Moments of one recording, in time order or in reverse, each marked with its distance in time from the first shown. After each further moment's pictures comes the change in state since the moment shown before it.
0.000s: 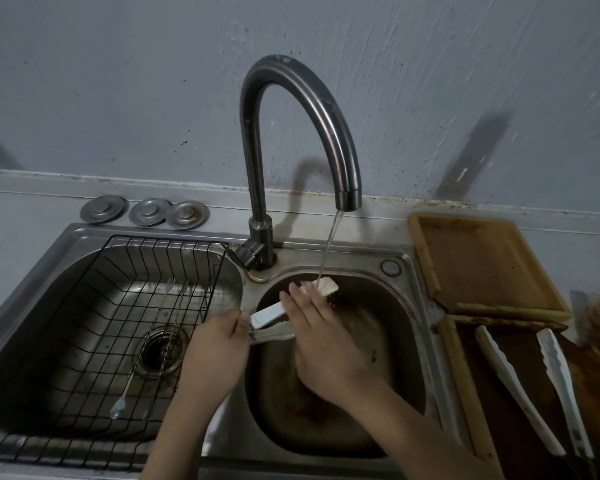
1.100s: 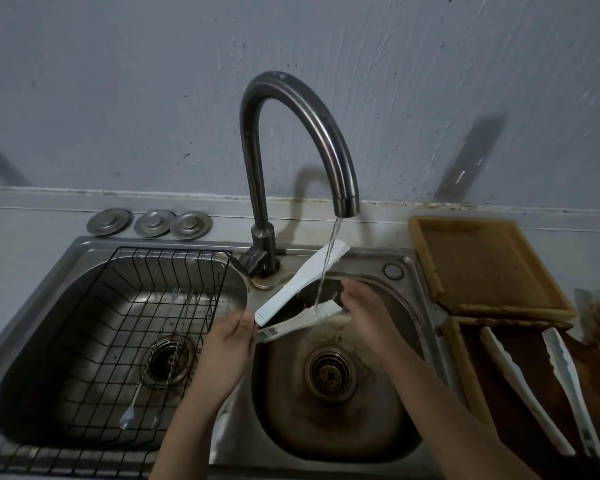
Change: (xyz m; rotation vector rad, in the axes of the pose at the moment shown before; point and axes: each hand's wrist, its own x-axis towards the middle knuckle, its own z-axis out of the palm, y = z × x) left_hand 0.011 -0.011 0.011 -0.398 -0.103 -0.035; right_hand 0.016 0.050 -0.022 1.070 0.178 0.691
